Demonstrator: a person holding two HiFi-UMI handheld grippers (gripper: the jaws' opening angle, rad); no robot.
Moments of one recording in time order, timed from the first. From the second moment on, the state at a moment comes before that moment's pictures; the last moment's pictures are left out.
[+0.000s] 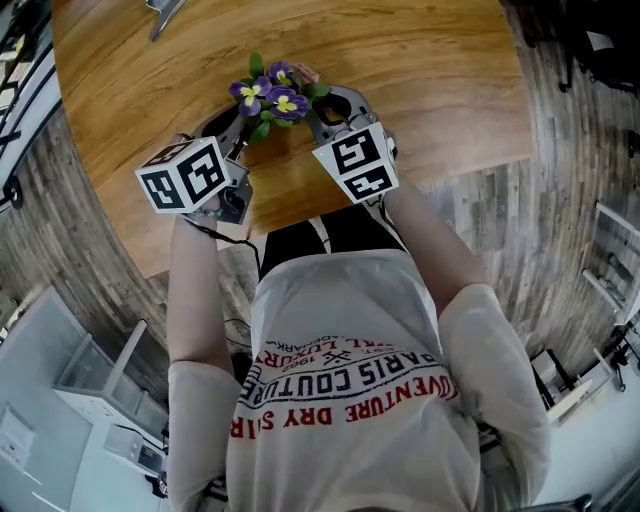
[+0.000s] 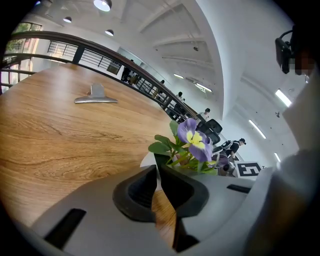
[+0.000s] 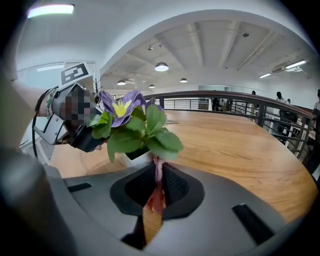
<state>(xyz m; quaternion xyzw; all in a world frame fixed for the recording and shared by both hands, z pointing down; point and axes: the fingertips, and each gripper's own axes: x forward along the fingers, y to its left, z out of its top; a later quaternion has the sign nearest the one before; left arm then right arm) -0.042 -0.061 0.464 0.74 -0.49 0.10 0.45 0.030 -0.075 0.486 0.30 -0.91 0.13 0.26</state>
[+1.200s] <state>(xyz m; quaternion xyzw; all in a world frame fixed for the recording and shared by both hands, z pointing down) -0.037 -0.054 0.466 0.68 -0.54 0.03 0.49 0.024 -0.014 0.497 0.34 -0.88 0.21 0.27</state>
